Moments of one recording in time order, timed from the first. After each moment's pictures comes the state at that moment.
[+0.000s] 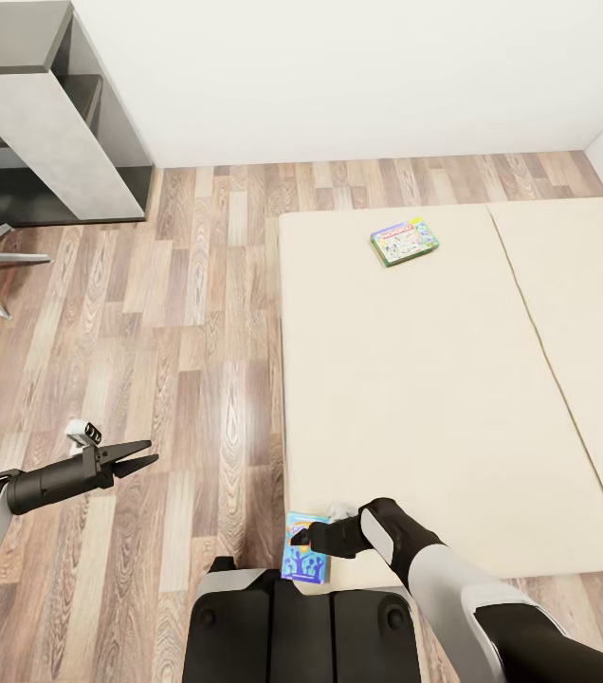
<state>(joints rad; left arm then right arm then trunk) -0.59 0.37 0.31 -1.04 0.23 1.03 -1.48 -0.85 0.17 0.02 -0.24 -0.17 0.66 0.35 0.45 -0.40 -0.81</state>
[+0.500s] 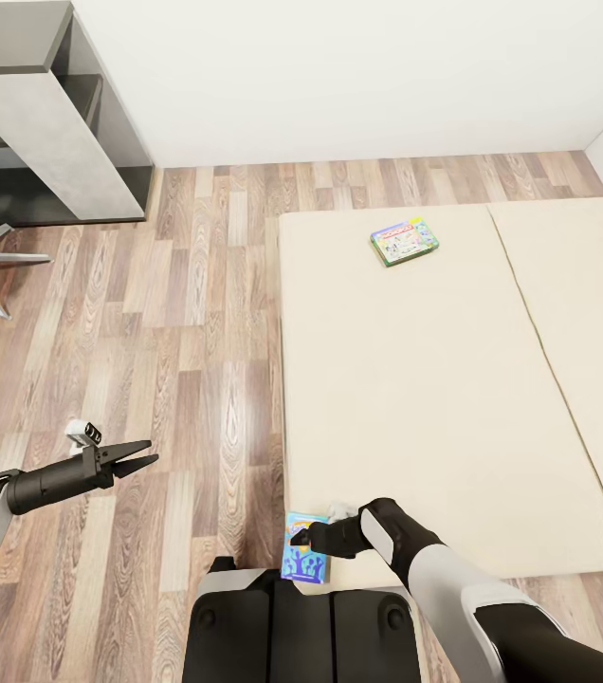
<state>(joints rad) -0.59 0.37 0.31 -1.04 0.23 1.03 -1.48 -0.85 0.17 0.02 -0.24 -0.17 0.66 0.35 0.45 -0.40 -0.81</state>
